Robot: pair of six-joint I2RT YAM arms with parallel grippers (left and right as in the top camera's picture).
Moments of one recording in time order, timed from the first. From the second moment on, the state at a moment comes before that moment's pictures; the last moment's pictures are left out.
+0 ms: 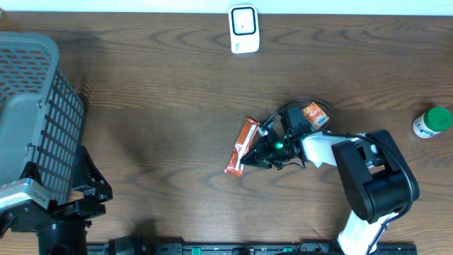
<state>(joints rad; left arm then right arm) 0.24 0.35 1.10 -0.77 0.01 -0.22 0.36 1.95 0.76 -0.10 -0.91 0.59</state>
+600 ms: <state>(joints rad) 0.24 0.35 1.10 -0.78 0.01 -0.22 0.36 1.47 0.68 -0.52 -0.33 0.58</state>
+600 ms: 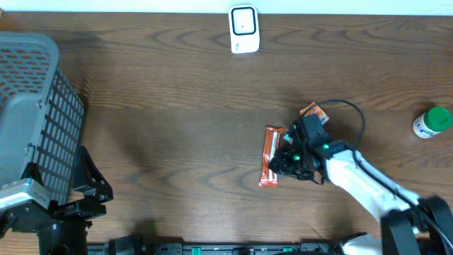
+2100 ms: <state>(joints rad) 0.24 0.32 1.10 -0.78 0.01 -0.22 0.53 1.48 0.69 -0.60 -0.16 0.70</state>
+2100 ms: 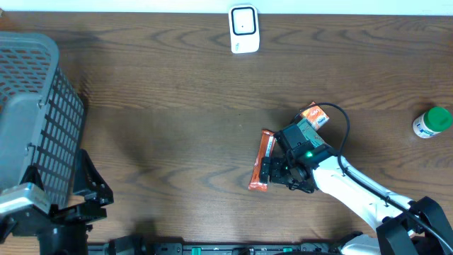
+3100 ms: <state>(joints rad) 0.24 0.30 1.10 -0.79 0.01 -0.22 0.58 1.58 0.69 -0.44 -0.28 0.79</state>
